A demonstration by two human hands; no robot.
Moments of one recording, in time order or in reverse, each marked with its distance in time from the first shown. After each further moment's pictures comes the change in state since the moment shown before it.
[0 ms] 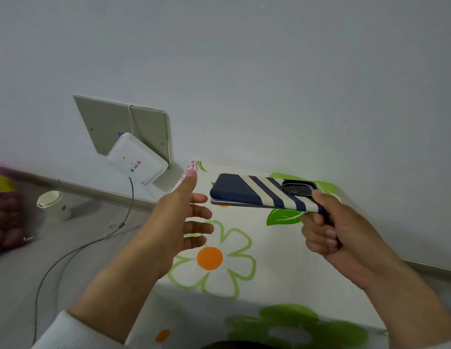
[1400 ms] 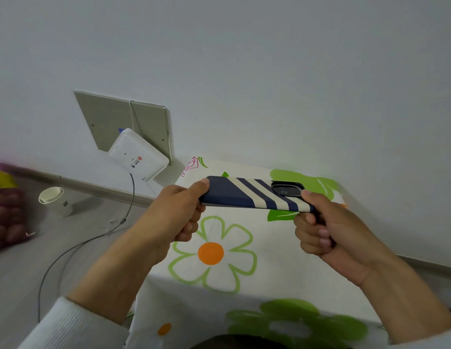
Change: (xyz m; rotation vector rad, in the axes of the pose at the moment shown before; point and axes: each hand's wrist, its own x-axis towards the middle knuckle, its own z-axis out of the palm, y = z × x) left_hand 0.000 0.006 -0.003 0.287 -0.021 0.099; right_hand -0.001 0.003 0.008 -0.082 -0.041 0.080
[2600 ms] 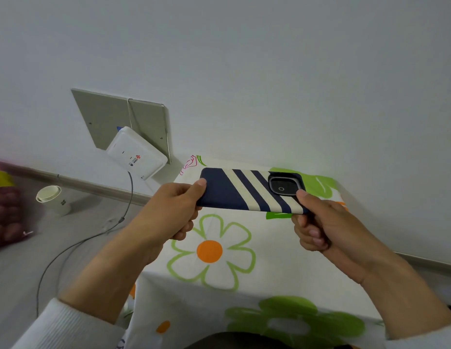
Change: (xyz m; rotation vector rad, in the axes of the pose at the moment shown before) left_hand 0.001 -0.005 -0.004 0.119 -0.027 0.094; right_hand -0.001 0.002 -0.001 -0.158 -0.006 -0.074
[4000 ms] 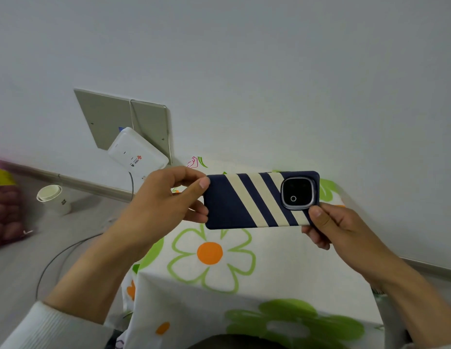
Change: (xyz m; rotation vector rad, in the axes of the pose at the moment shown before) left_hand -0.004 0.001 -0.013 -0.079 0.024 0.326; right_hand -0.006 0.010 -0.023 -0.412 0.046 -0.281
